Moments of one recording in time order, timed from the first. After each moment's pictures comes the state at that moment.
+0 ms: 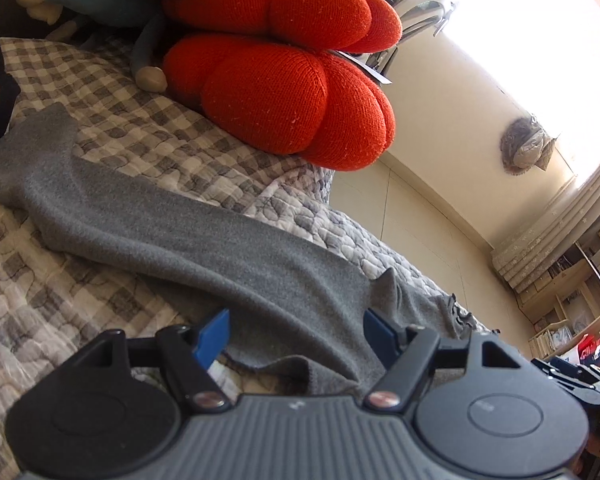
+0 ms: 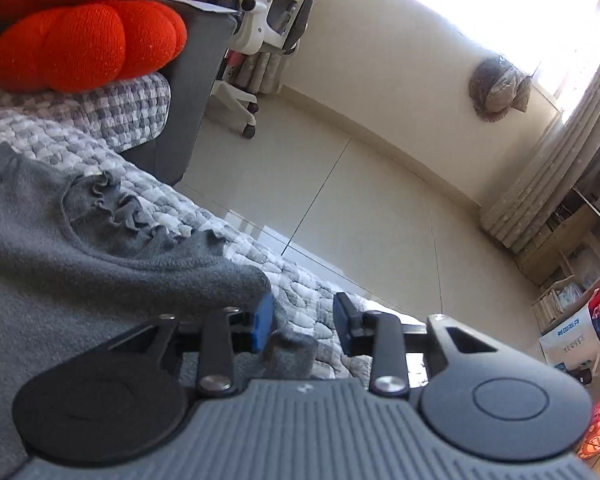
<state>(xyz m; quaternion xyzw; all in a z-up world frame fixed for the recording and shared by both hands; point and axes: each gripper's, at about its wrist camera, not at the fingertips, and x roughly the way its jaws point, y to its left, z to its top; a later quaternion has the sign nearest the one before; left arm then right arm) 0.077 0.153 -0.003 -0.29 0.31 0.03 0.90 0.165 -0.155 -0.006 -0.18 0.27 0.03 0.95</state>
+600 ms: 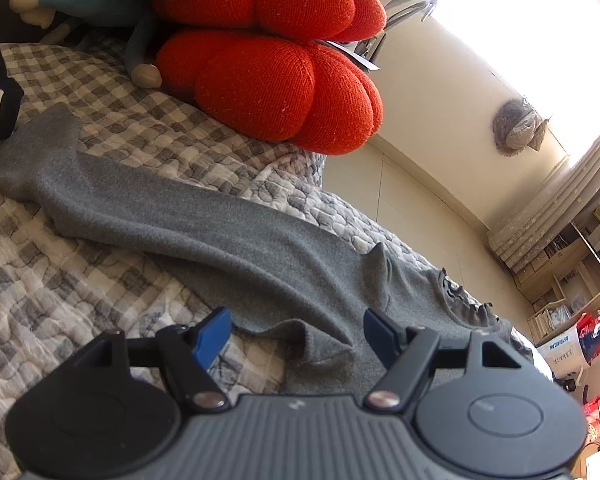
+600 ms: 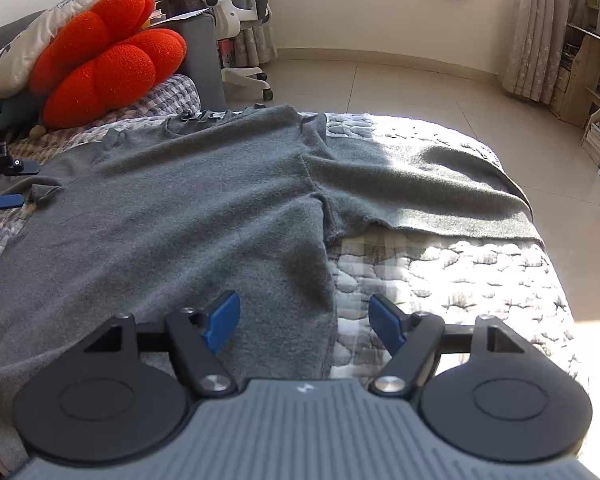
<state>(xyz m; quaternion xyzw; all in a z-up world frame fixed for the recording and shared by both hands) 0.059 0.143 0.002 -0.25 0.33 0.01 0.91 -0.038 -0.194 -0.030 0.02 0.38 0.06 0.92</state>
